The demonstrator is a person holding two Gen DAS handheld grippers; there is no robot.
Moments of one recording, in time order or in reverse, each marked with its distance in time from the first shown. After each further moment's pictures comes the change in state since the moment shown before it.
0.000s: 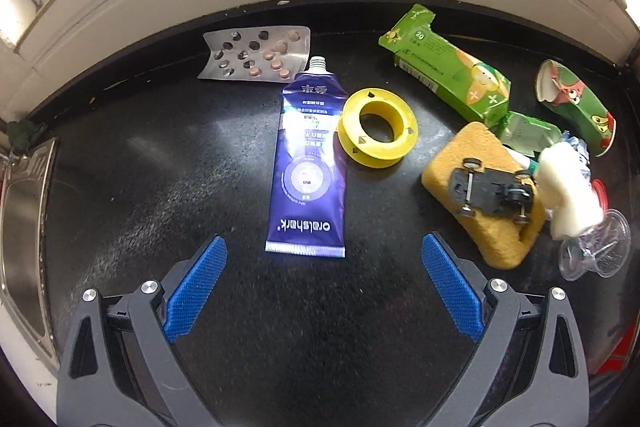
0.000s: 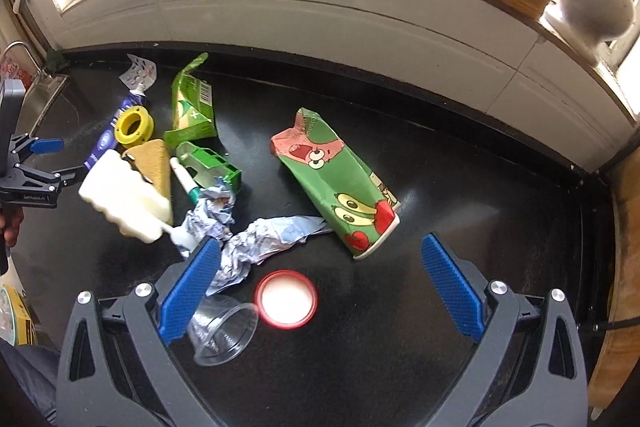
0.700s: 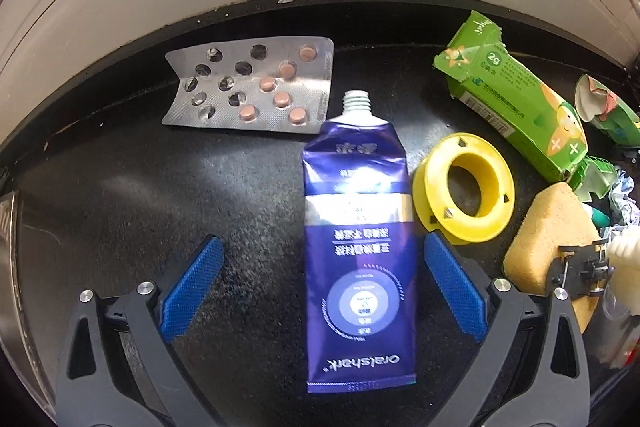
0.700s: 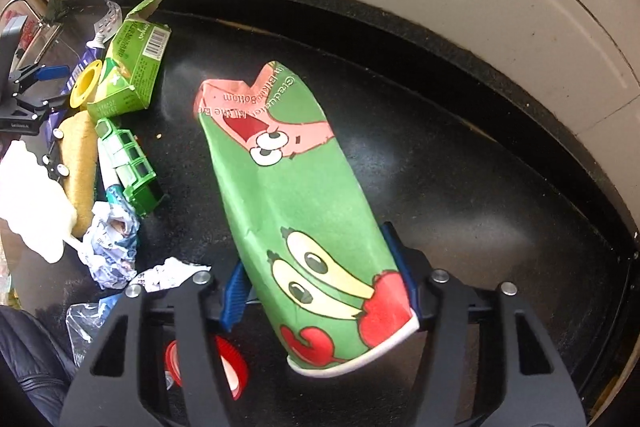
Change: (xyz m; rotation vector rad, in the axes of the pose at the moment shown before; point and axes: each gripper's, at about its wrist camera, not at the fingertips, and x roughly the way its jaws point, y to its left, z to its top) left arm 0.067 0.037 0.057 0.061 -0.055 -0.051; right arm 0.114 -0.034 0.043 -0.143 0.177 0.096
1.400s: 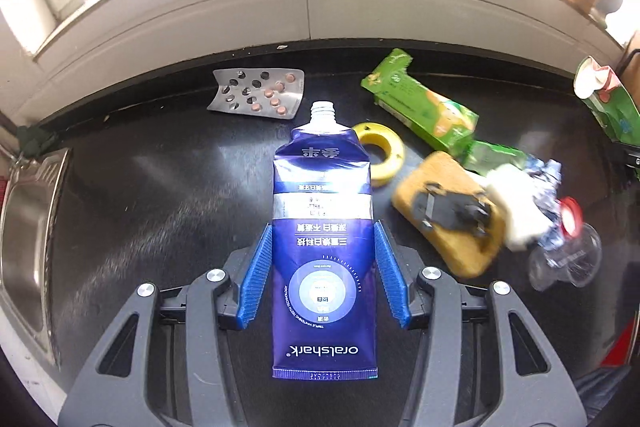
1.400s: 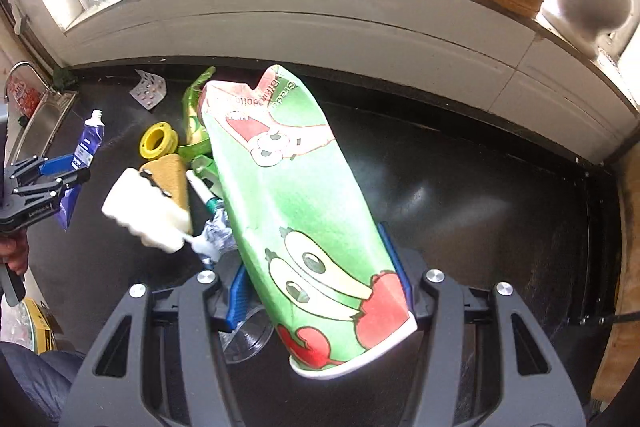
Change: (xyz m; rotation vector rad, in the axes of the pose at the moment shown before) left arm -0.127 -0.057 -0.063 -0.087 -0.093 0.049; right arm -0.131 0.041 -0.063 0.200 -0.193 -0.029
